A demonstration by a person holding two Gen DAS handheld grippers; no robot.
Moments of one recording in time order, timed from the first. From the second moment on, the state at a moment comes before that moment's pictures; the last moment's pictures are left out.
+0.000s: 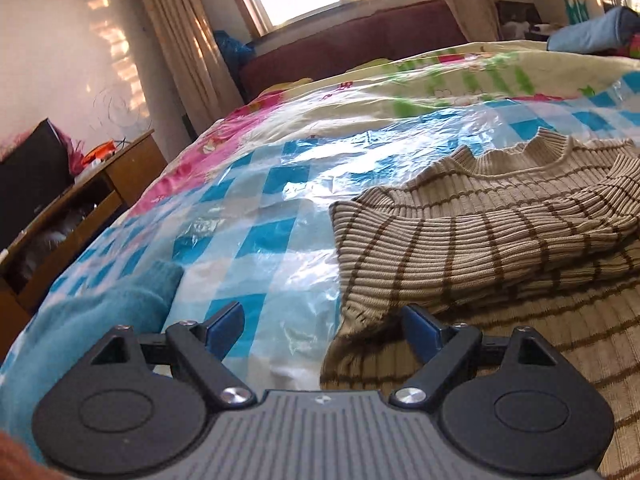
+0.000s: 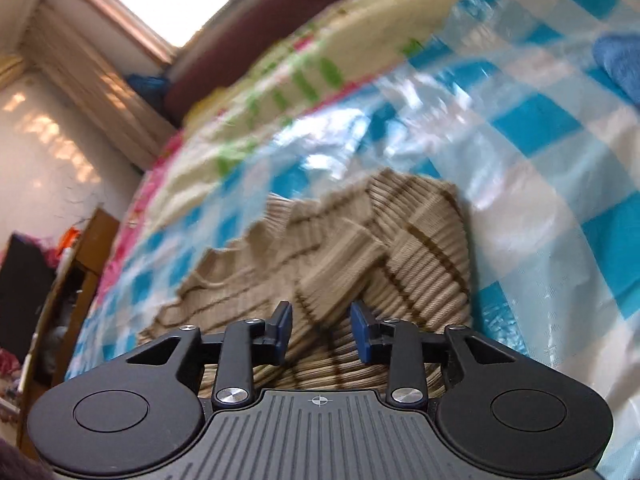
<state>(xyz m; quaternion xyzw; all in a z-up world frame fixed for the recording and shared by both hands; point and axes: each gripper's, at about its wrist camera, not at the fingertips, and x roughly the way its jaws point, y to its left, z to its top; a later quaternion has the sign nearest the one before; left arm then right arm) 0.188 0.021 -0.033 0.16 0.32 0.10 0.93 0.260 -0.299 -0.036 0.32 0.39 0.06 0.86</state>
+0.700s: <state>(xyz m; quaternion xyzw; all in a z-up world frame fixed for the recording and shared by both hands) 0.192 0.035 -0.037 0.14 0.33 0.11 0.93 0.231 -0.314 -0.045 0.34 0.38 0.03 0.86</state>
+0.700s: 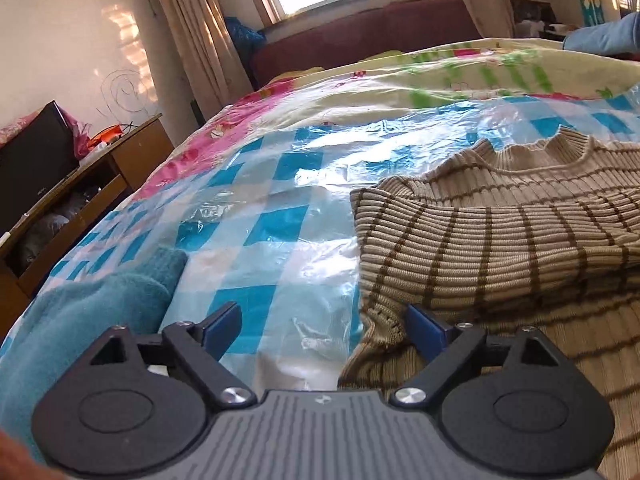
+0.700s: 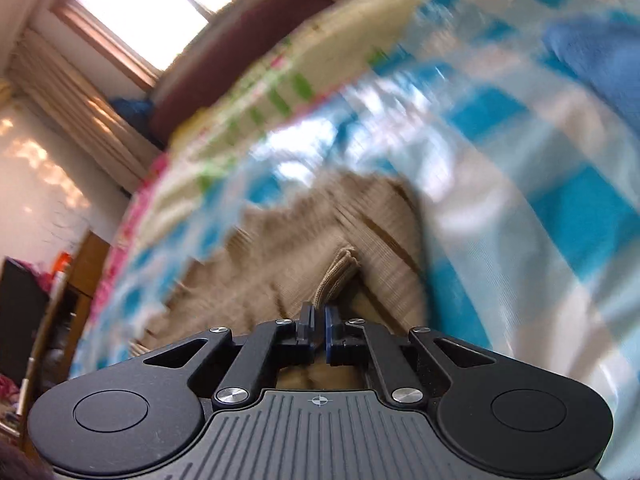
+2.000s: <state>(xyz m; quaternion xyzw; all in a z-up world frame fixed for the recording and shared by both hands) 0.047 0.102 0.018 0.03 0.42 0.03 0.90 0.059 -0.315 0.031 0.14 0.49 0.13 0.85</state>
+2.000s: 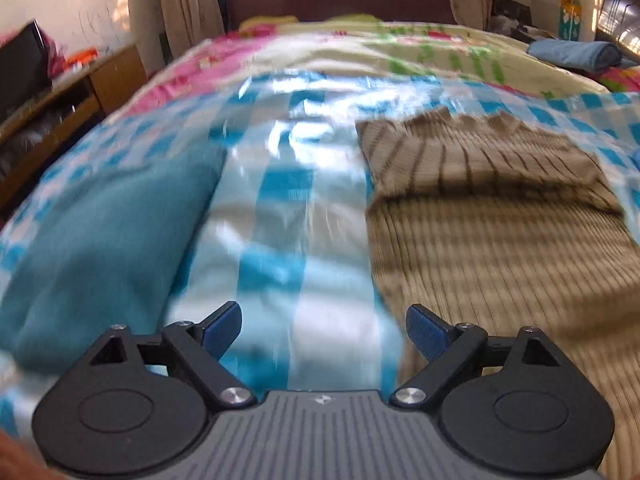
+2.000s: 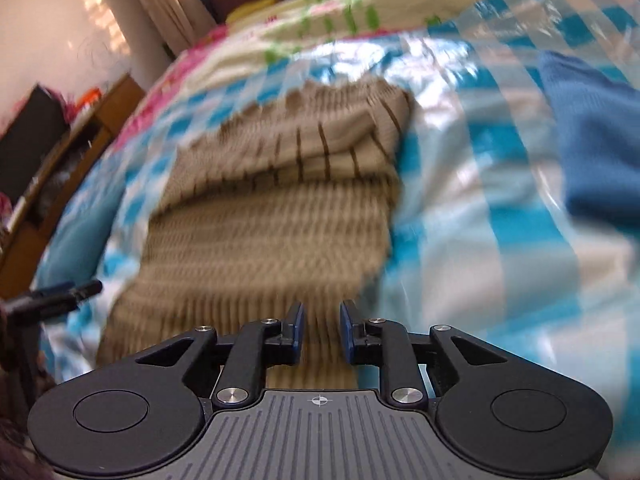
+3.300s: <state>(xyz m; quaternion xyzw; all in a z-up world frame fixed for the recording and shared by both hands) -0.006 0.103 -0.002 -0.11 0.55 -0.11 0.82 0.009 -0.326 -0.002 0.21 0.57 0.16 0.78</state>
